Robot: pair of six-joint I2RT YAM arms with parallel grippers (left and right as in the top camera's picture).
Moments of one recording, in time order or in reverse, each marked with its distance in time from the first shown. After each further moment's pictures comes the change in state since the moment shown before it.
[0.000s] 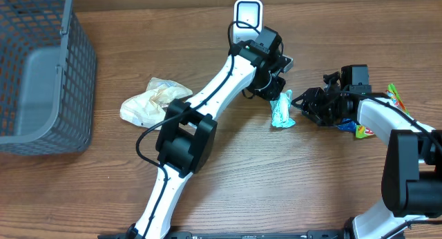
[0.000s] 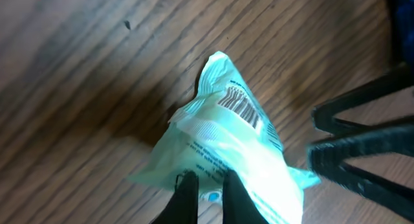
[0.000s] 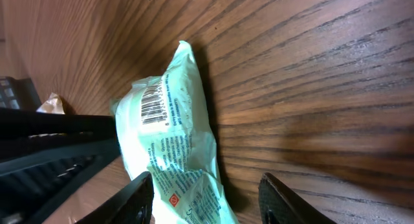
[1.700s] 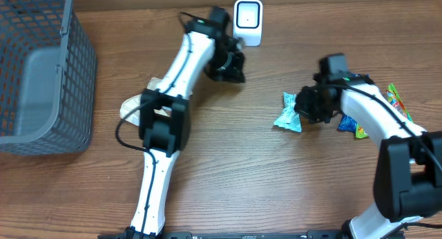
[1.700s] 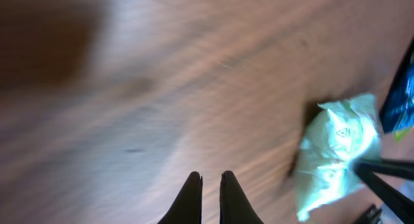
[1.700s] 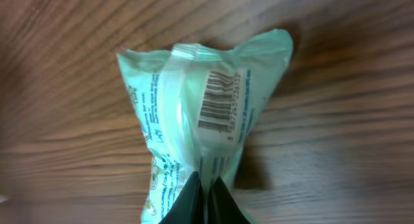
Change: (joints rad) left arm 0.270 0.143 0.269 -0.289 0.151 -0.162; right arm 0.182 -0.013 0.207 -0.364 0.393 0.022
